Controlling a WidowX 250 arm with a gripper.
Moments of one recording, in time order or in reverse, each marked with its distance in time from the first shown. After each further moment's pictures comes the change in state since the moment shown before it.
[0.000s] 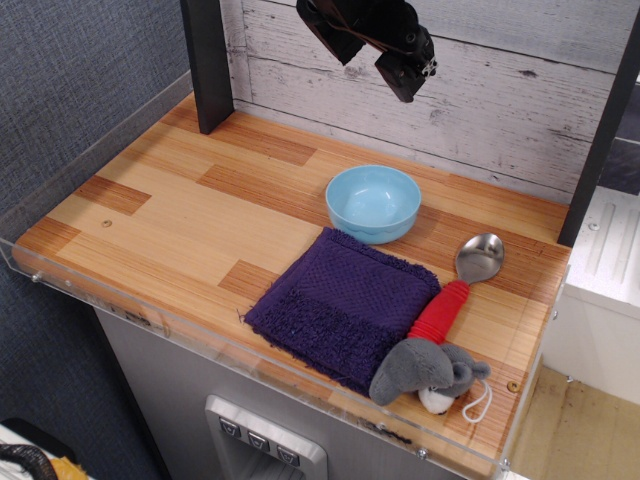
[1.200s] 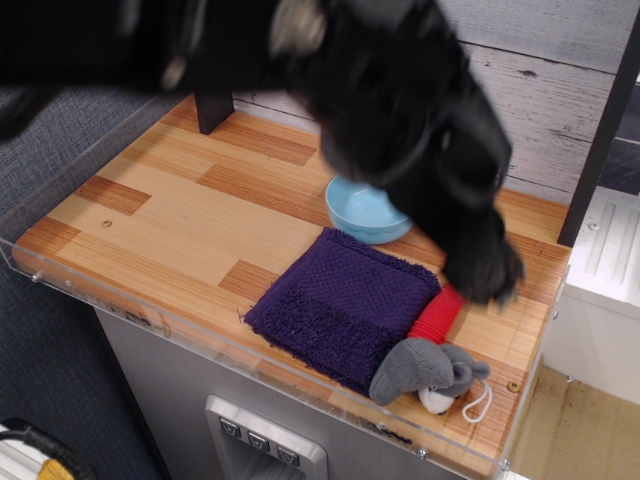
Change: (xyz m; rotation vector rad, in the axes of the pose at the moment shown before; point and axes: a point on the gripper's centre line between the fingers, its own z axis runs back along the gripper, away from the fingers) arm -0.060 -0.129 0.048 -0.197 -0.006 -0.236
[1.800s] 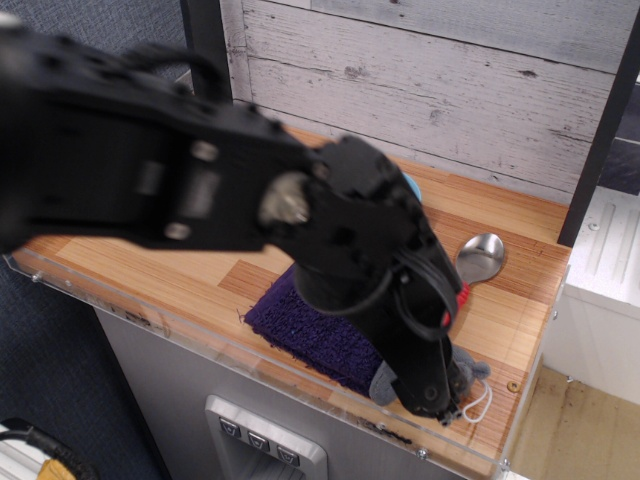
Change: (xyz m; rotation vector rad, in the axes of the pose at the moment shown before) arm -0.052 -0.013 -0.043 -0.038 0.144 -0.007
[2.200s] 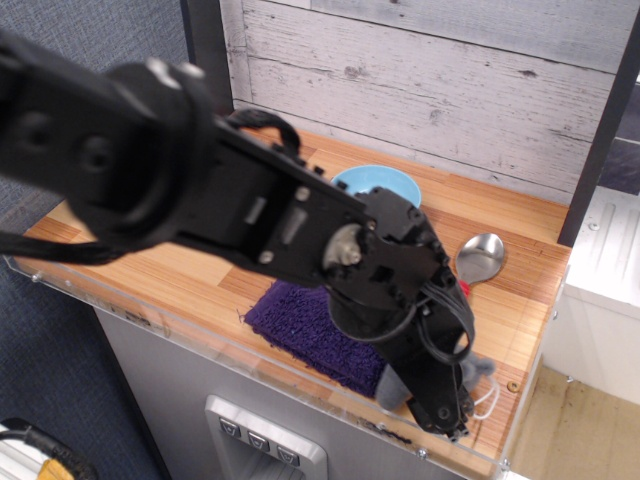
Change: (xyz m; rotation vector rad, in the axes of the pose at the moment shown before) arm -0.003 0.002 -0.033 -0.006 0.020 -0.017
